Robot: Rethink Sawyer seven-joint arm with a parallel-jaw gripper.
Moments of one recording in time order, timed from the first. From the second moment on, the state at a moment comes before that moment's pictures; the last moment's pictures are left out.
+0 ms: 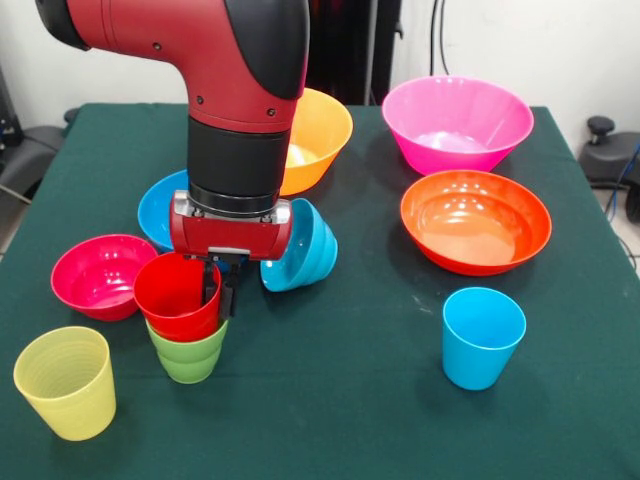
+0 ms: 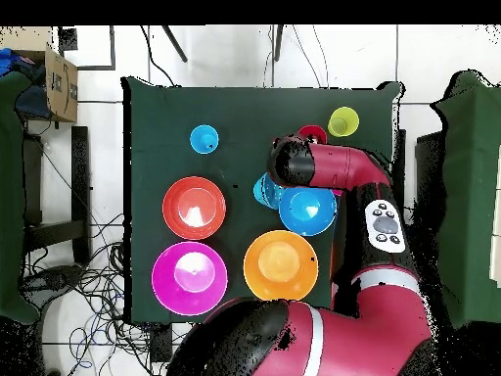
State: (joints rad) arm -0.38 -0.41 0.08 1.29 -0.29 0.38 1.56
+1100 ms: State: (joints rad) arm -0.38 -0.40 0.08 1.30 -0.29 0.38 1.56
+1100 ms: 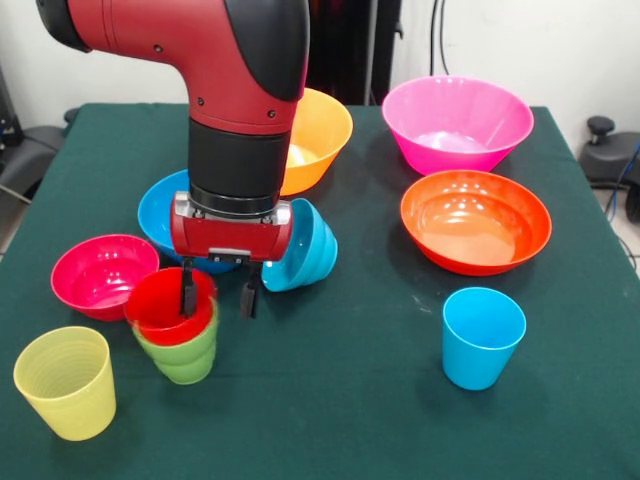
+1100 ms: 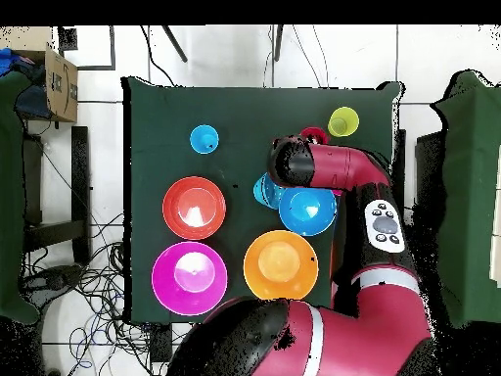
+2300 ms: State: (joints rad) arm -0.34 -0.34 0.02 1.29 -0.29 0.35 1.56
